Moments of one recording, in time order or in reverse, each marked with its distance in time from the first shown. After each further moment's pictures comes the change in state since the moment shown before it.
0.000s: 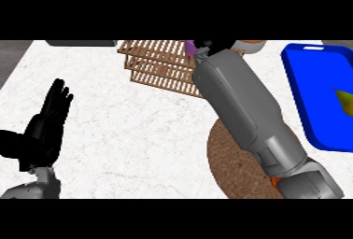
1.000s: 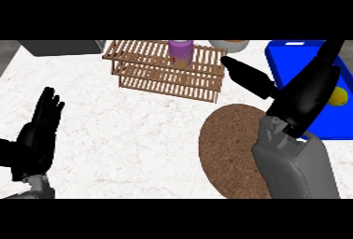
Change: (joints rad) left arm 0.055 -0.002 0.027 -0.018 -0.007 0.025 -0.003; right arm 0.611 -0.017 0.017 -0.995 0.176 0.246 0.147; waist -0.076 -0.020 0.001
